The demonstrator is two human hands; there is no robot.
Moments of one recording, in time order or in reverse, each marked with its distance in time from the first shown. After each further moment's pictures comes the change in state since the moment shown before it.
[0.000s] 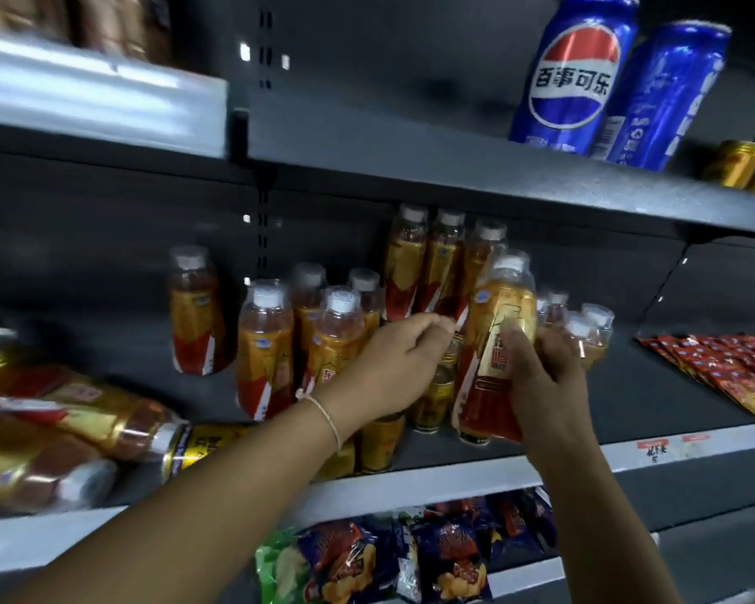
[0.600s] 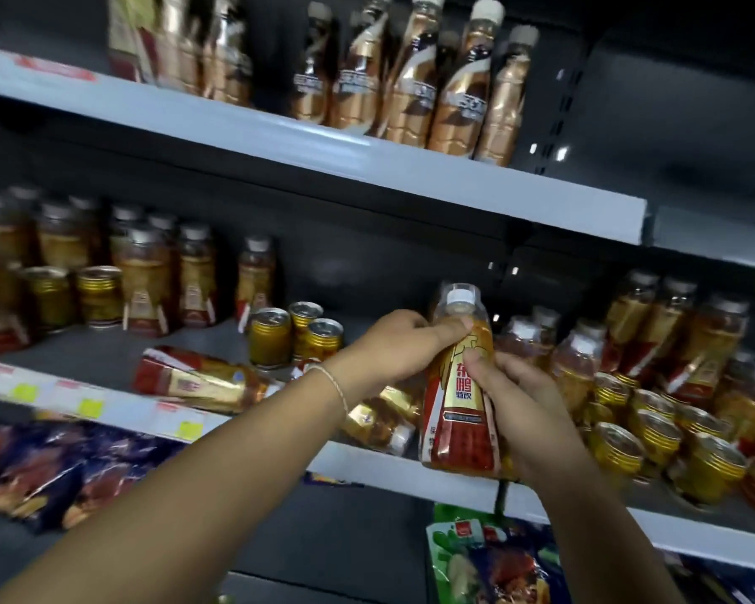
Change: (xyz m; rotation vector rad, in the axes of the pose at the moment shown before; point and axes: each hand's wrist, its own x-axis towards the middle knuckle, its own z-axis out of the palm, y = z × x) left_hand -0.172 -0.014 -0.254 -0.103 0.230 -0.322; right_hand -0.154 -0.065 0.244 0.122 -0.550 0.217
